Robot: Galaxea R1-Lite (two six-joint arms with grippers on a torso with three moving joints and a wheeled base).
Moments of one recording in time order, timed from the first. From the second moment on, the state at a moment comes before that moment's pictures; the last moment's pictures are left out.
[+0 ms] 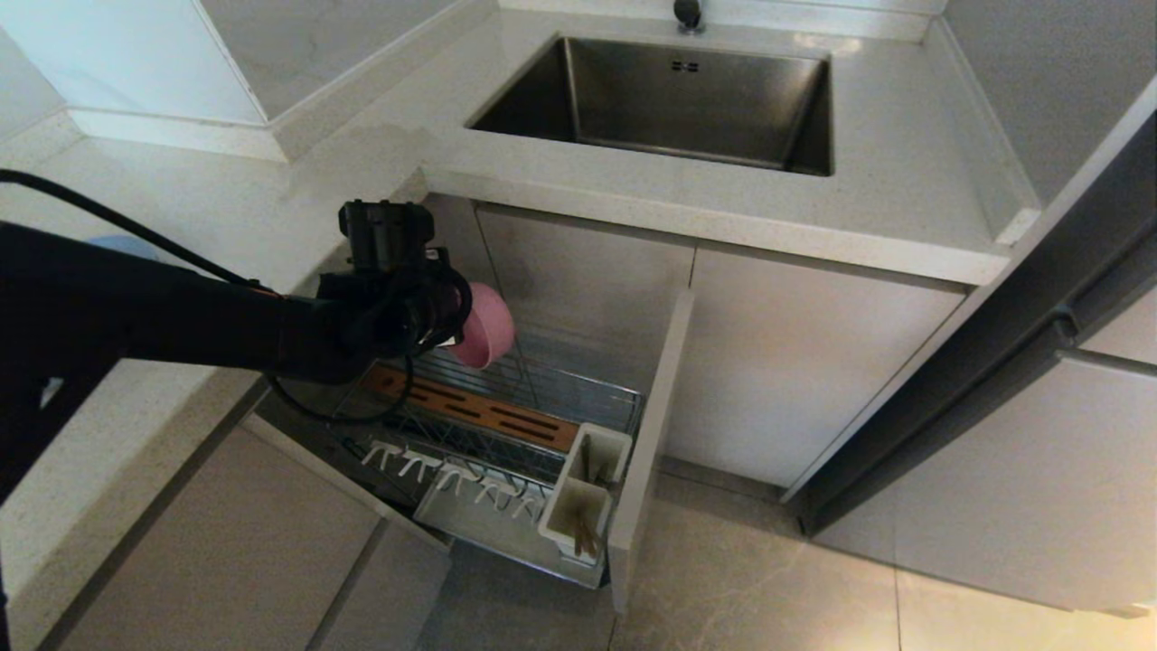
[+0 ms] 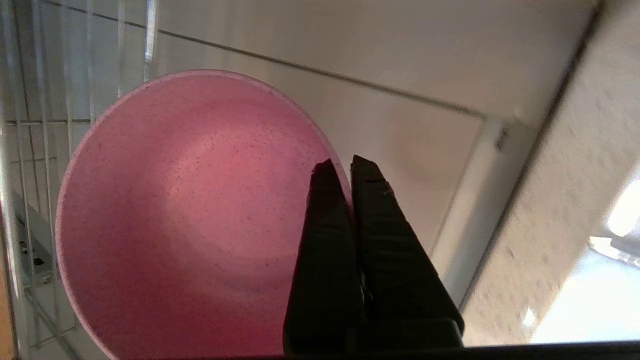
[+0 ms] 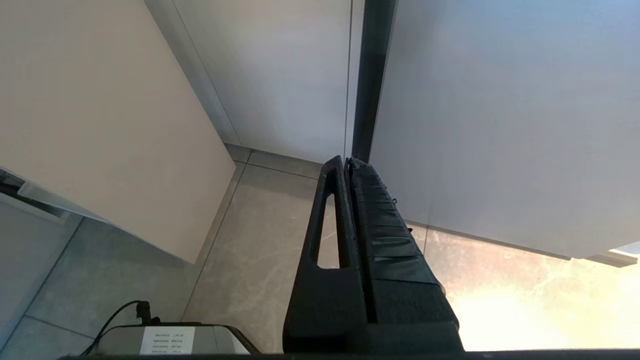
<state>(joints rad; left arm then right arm) -0.32 2.02 -1.39 -0.41 0.37 -1.67 0.00 0.00 0.00 0.00 0.00 0.03</state>
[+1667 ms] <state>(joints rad) -0.35 2.17 -1.24 -0.82 0.49 -1.49 0.00 0.00 0.00 0.00 0.00 0.03</state>
